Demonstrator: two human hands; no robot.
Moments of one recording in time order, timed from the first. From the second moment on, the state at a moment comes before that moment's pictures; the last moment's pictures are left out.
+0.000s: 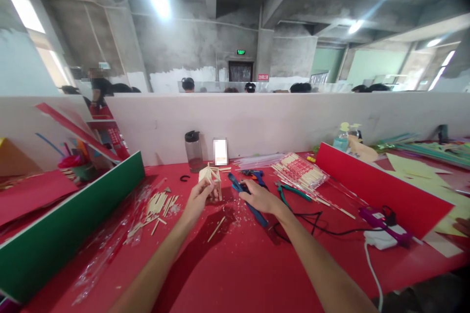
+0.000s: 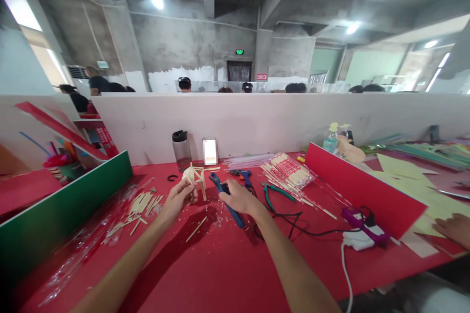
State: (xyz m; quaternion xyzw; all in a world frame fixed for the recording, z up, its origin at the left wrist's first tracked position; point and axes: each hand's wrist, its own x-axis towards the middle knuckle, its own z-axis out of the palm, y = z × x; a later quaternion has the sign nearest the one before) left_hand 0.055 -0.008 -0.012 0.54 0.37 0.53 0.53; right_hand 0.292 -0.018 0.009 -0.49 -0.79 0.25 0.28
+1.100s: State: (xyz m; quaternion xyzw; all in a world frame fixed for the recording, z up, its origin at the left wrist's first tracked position) left_hand 0.051 -0.014 -0.002 0.62 0.41 0.44 0.51; right_hand 0.262 -0.028 0.008 -0.32 -0.74 0.42 0.41
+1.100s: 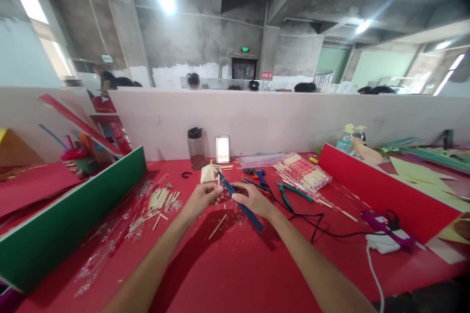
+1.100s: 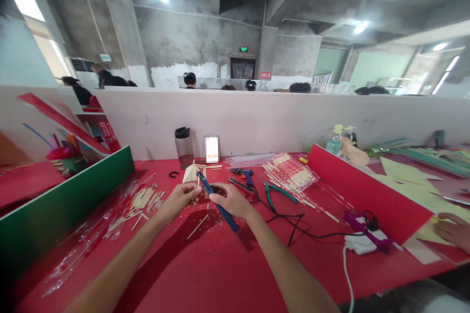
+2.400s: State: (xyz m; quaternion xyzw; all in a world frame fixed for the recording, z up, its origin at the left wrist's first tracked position) left_hand 0.043 -0.012 0.000 0.66 0.42 0.41 0.47; right_hand 0.263 -0.030 0.013 -0.32 -0.76 0.39 0.41
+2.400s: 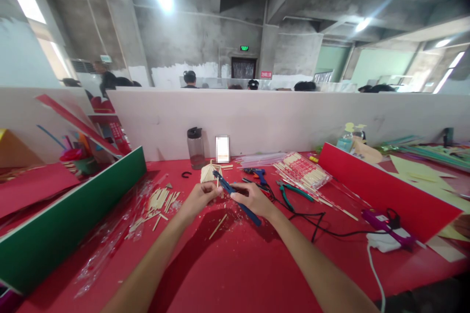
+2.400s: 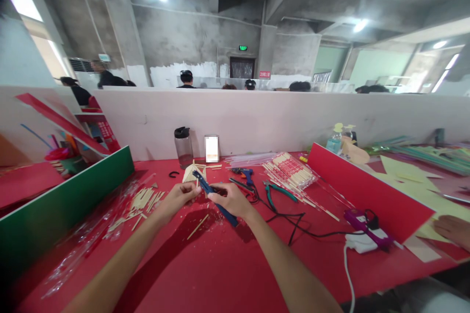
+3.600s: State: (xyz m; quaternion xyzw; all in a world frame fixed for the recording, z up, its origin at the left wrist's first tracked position) left_hand 0.044 -0.011 -0.002 0.63 0.43 0.42 0.49; right_hand 0.258 -0.032 0.011 -0.33 -0.74 0.42 0.41
